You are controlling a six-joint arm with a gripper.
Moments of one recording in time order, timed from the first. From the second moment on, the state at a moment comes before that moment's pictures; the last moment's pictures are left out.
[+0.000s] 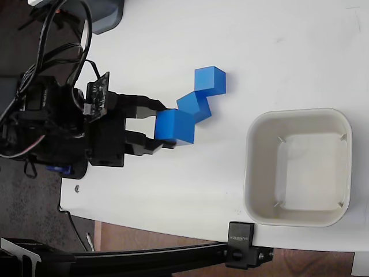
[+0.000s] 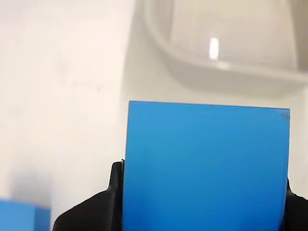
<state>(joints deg) 4.1 108.8 112.4 44.6 -2.7 -1.8</state>
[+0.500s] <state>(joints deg) 8.4 76.2 83.9 36.8 -1.1 -2.8</state>
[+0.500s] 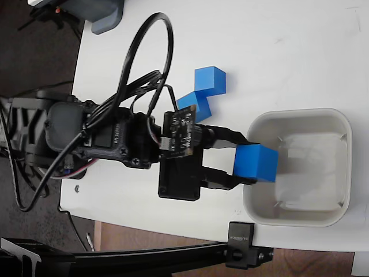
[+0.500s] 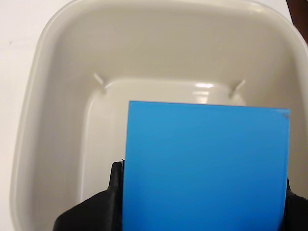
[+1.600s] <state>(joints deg) -0.9 138.4 146.0 38.2 -4.4 1.8</state>
